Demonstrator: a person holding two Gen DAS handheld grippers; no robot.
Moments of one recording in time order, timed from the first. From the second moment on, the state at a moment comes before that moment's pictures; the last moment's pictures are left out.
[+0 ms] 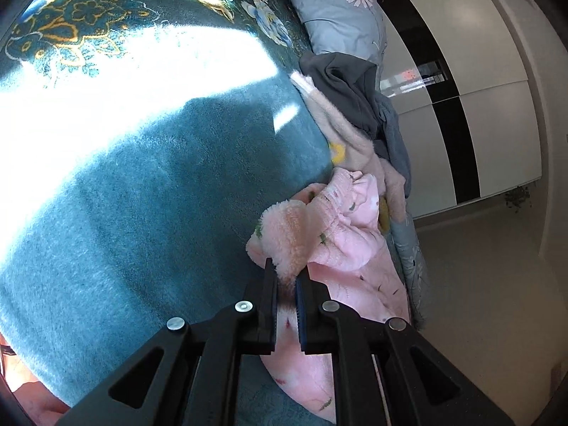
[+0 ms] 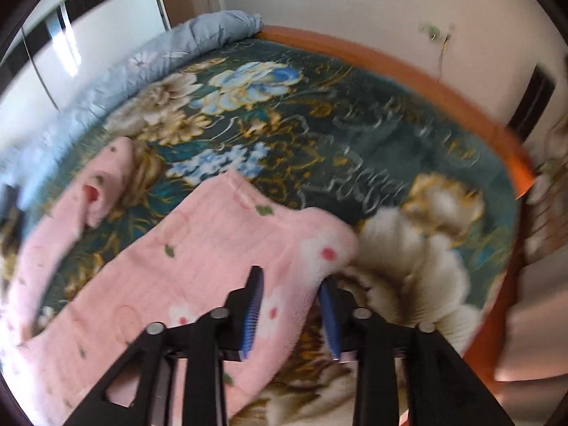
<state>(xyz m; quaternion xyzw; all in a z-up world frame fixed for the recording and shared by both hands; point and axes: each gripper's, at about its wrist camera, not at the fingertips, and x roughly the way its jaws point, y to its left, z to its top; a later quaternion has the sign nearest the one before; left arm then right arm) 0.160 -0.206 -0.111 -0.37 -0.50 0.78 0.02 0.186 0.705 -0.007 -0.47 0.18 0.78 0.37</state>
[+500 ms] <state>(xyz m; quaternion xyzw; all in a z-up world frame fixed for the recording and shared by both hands) 0.155 -0.212 -0.120 -0.38 -0.53 0.76 0.04 -0.029 0.244 0.085 -0.43 0.07 0.90 -0.07</state>
